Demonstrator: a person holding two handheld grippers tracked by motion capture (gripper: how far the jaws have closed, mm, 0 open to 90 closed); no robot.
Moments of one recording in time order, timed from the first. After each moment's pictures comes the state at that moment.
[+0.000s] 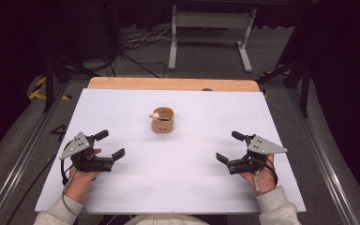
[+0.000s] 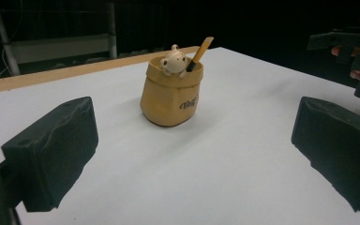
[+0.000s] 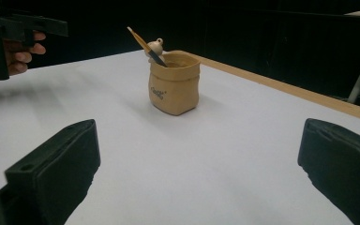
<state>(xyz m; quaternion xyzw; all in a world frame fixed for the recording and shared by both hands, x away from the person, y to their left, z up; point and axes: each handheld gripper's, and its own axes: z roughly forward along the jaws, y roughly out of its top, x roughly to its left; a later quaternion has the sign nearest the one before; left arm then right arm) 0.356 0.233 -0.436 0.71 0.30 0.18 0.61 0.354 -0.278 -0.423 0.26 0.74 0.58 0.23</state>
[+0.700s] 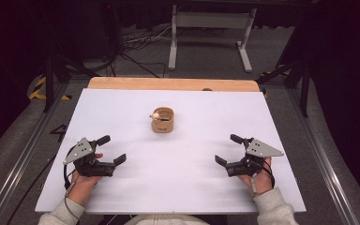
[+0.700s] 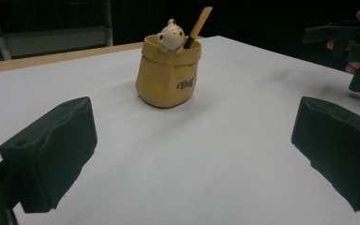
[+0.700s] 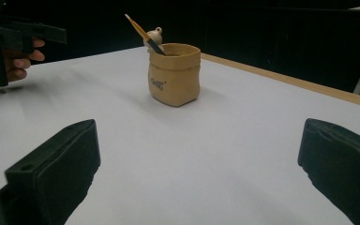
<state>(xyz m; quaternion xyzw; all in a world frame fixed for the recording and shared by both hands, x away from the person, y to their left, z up) 0.354 0.233 -0.455 0.72 0.31 0.17 0.60 0.356 -0.279 -0.442 0.26 0.74 0.58 0.23</state>
